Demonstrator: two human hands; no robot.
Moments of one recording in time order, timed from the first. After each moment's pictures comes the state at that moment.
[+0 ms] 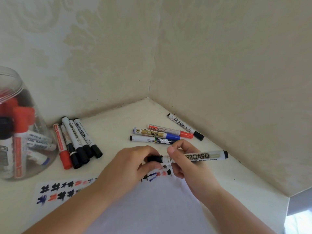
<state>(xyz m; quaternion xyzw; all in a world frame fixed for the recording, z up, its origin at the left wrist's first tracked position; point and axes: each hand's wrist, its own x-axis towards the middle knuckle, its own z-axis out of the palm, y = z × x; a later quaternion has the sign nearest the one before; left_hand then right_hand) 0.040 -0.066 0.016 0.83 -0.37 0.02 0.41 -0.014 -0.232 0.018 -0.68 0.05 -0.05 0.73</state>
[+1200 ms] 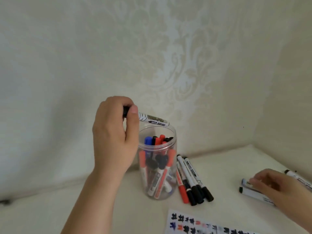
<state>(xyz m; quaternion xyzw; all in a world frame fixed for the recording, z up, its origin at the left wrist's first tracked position) 0.041 0.128 0.160 0.77 -0.09 0.55 0.29 0.065 -0.193 0.047 -0.91 0.02 -0.08 0.41</state>
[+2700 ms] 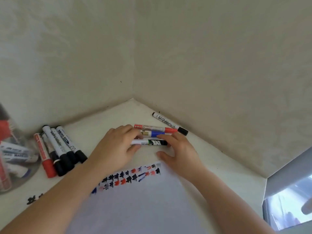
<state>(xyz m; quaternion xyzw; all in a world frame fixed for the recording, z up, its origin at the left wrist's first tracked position) 0.082 -0.085 0.019 0.86 -0.43 0.13 0.25 0.007 -0.270 -0.005 -0.96 0.03 -0.17 0.22</state>
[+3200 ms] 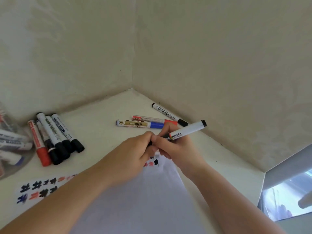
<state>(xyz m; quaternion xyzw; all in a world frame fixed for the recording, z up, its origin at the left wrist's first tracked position) 0.038 -0.098 0.022 0.82 -0.41 -0.09 0.38 -0.007 -0.247 0.021 -0.73 -0.02 -0.09 0.68</state>
